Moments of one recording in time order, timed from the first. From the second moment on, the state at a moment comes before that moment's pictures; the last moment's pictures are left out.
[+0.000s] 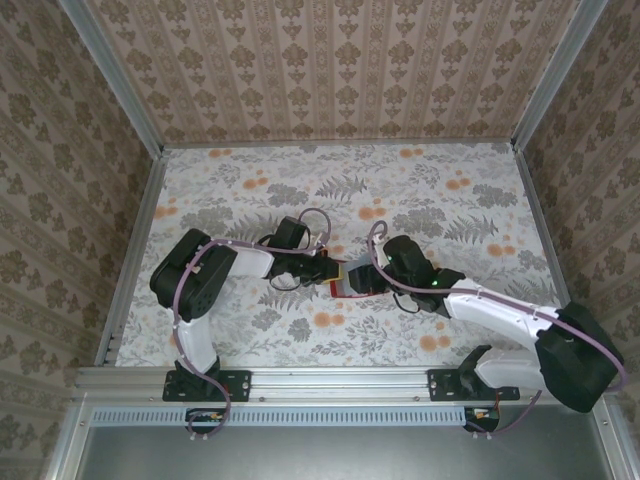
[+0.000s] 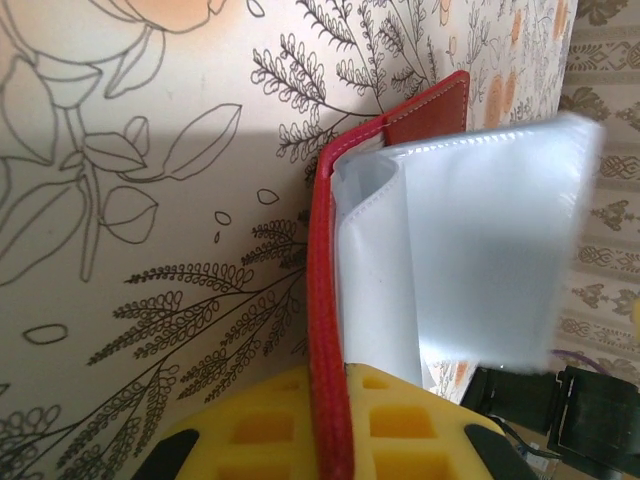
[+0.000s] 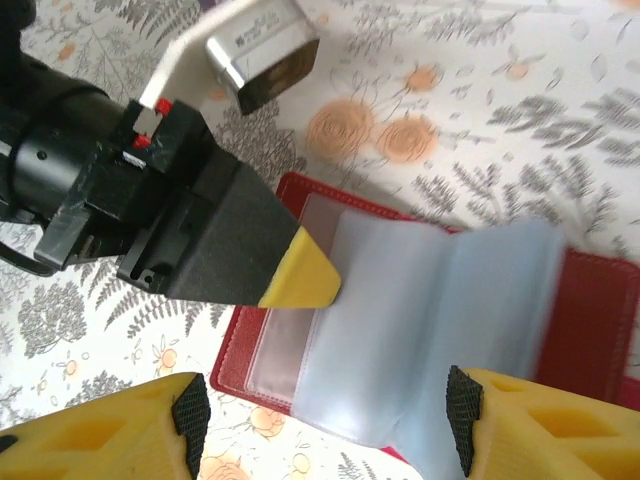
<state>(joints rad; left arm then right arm) -0.63 1.87 0.83 0.16 0.79 -0.78 0.68 1.21 0.60 -0.08 -0.07 0.39</state>
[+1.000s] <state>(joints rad) -0.63 1.87 0.82 0.20 0.80 -0.81 0.73 1.55 0.73 -0.22 0.05 0.36</state>
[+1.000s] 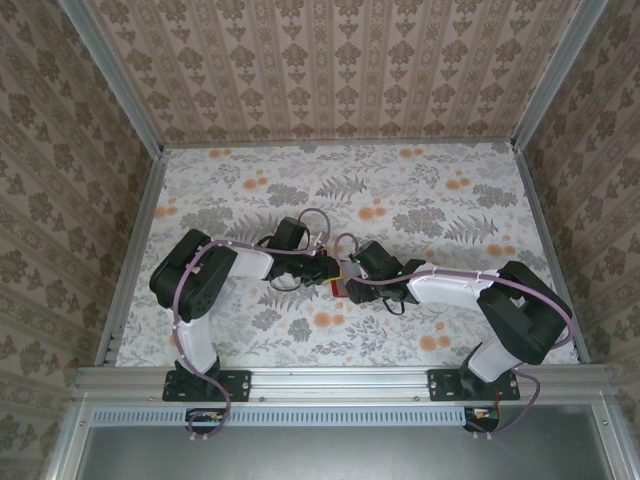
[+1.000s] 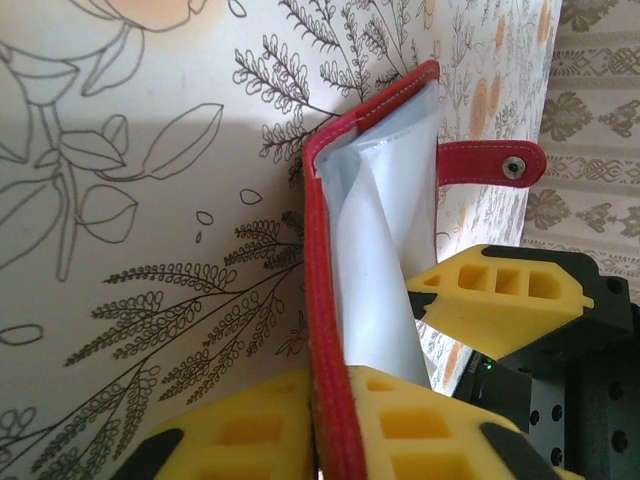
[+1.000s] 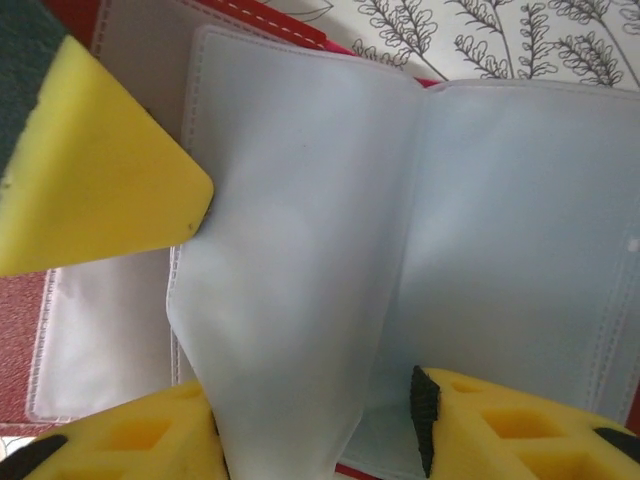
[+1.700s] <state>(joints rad) -0.63 1.86 0.81 0.15 0.80 -0.79 0.66 1.41 0.69 -0.29 0.26 0.51</state>
